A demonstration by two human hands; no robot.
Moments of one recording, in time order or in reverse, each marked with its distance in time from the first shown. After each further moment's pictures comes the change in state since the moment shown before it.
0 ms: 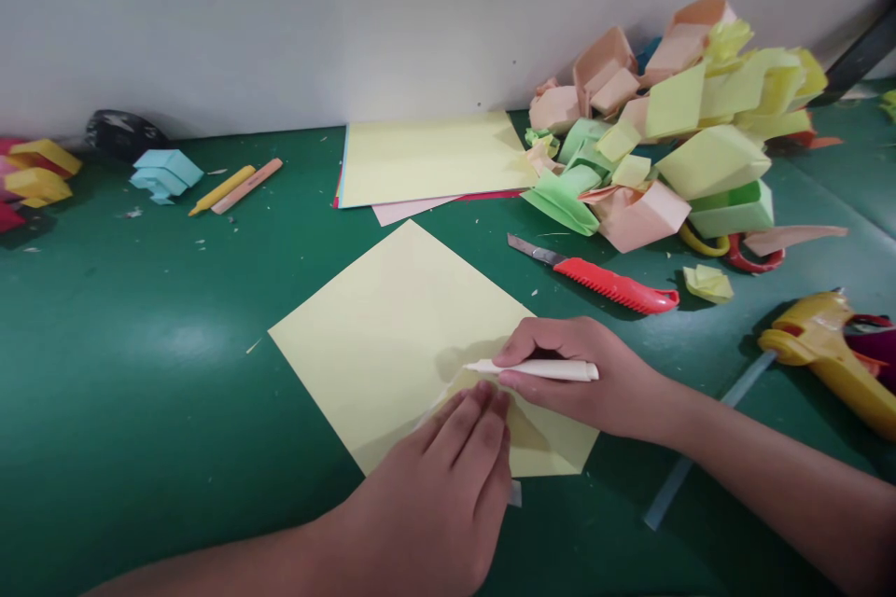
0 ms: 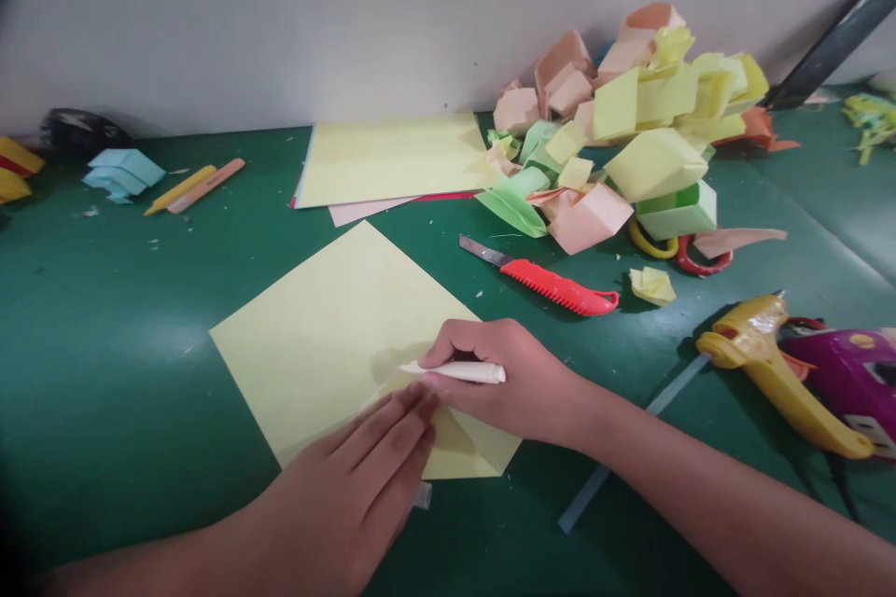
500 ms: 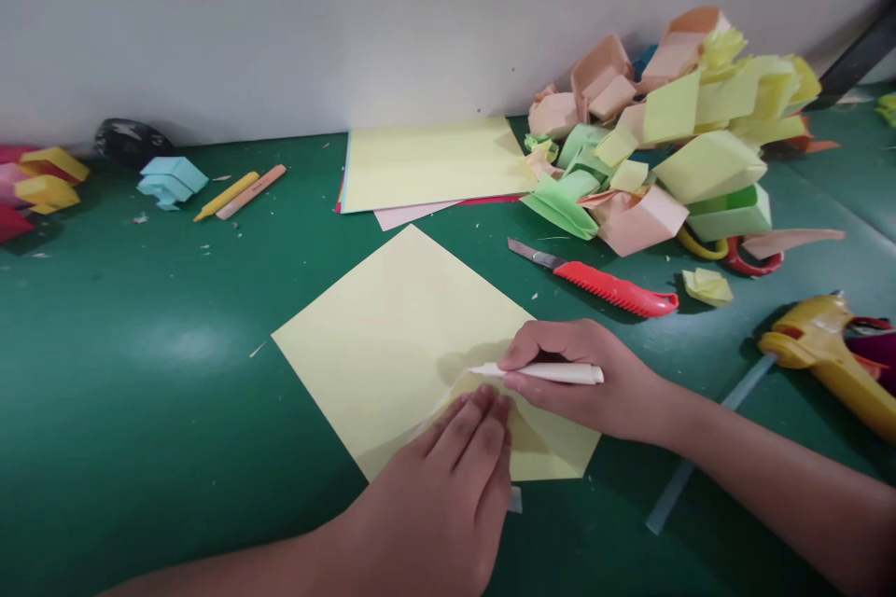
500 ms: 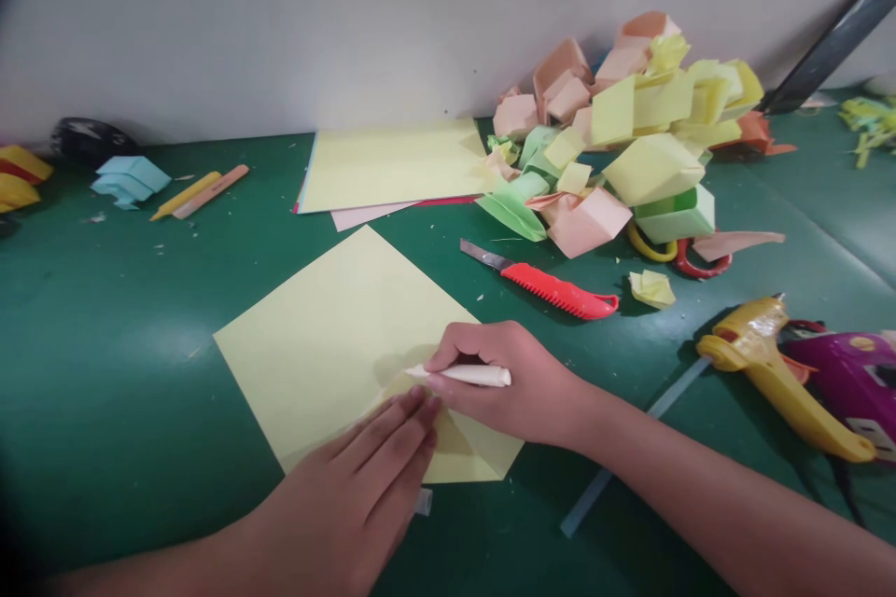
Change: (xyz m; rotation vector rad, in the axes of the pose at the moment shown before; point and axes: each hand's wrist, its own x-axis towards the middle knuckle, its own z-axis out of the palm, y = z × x) left_hand 0.000 0.002 0.000 -0.027 0.021 -0.028; right_hand 0.000 0.003 0.001 -0.008 0.025 -0.060
